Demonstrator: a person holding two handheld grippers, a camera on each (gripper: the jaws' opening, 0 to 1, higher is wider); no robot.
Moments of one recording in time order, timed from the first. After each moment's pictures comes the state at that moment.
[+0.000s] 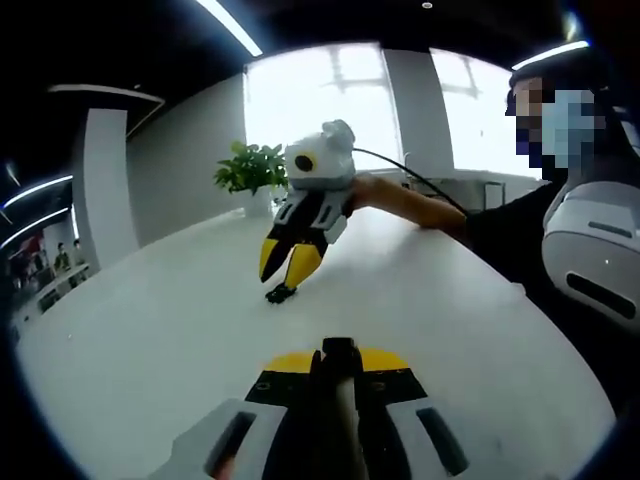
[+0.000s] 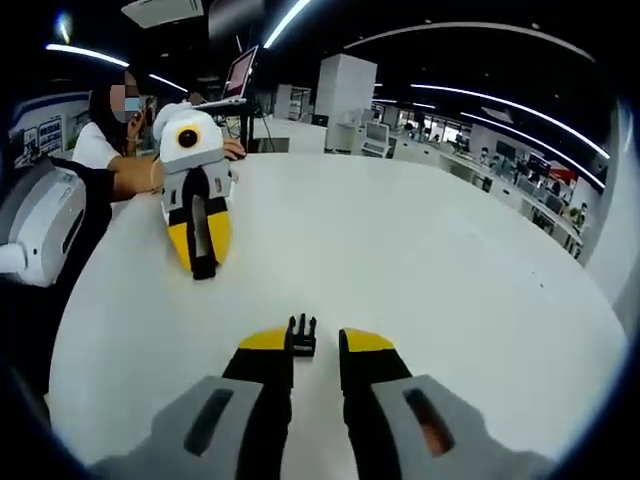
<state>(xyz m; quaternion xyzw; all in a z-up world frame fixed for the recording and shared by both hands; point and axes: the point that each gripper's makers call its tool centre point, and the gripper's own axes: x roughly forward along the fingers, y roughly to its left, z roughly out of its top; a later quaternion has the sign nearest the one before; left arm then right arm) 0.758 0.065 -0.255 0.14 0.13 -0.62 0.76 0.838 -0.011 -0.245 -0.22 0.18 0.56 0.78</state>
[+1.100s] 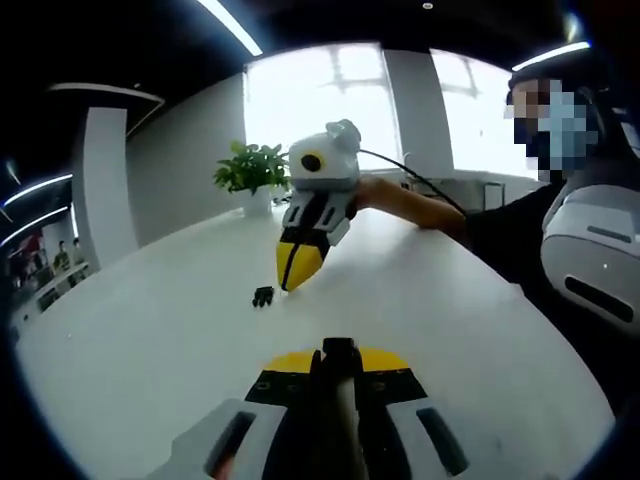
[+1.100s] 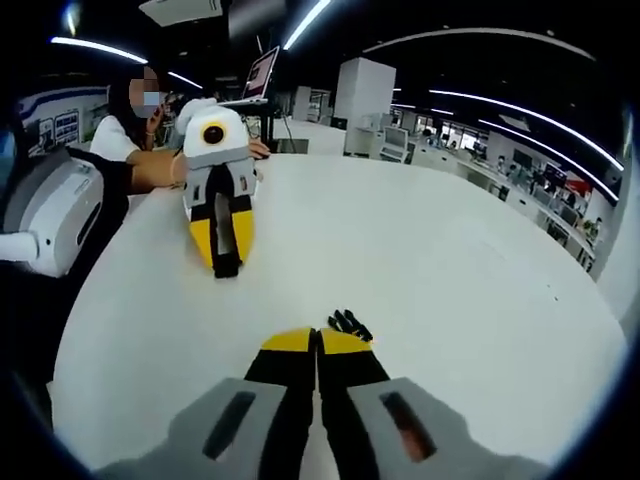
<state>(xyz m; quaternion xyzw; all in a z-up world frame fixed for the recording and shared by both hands) 0.758 0.066 -0.255 0.14 0.13 -0.62 0.76 0.818 -0.005 -0.246 -0.24 0.17 0.59 0.75</state>
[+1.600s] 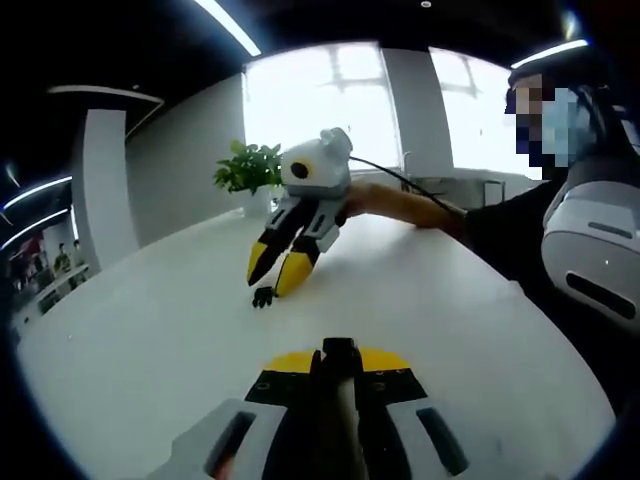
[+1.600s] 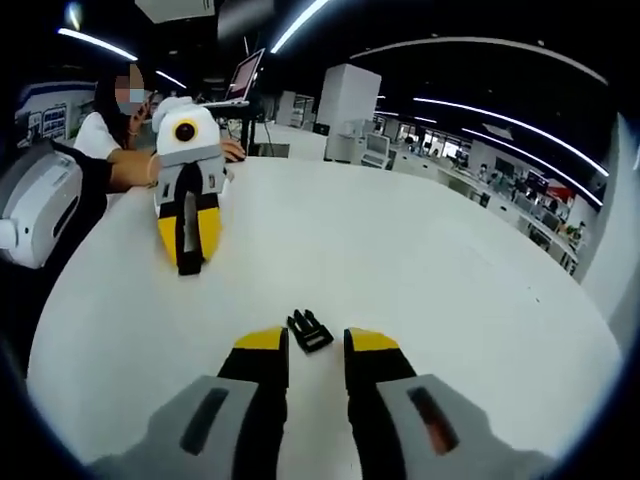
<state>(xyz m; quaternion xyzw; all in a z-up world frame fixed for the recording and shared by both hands) 0.757 0.066 -0.255 0.14 0.13 -0.62 0.76 0.845 -0.009 -0.246 -0.23 0.14 0.56 0.78</state>
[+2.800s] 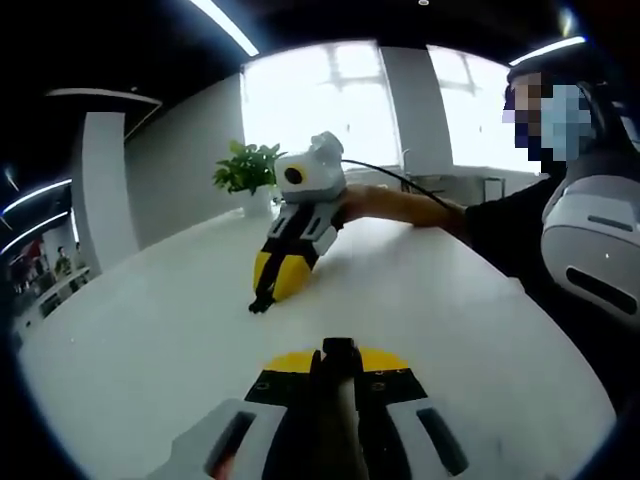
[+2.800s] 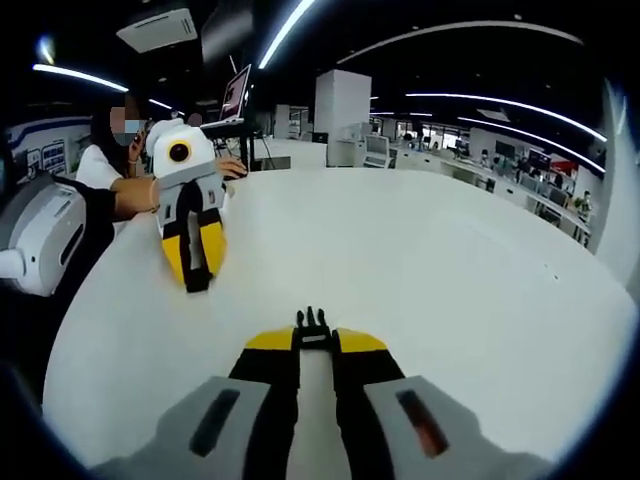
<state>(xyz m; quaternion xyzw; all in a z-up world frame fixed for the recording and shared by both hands) 0.758 0.066 -0.255 0.15 0.12 -0.62 0.76 0.841 -0.001 -0.252 -0.18 0.16 0.58 0.78</state>
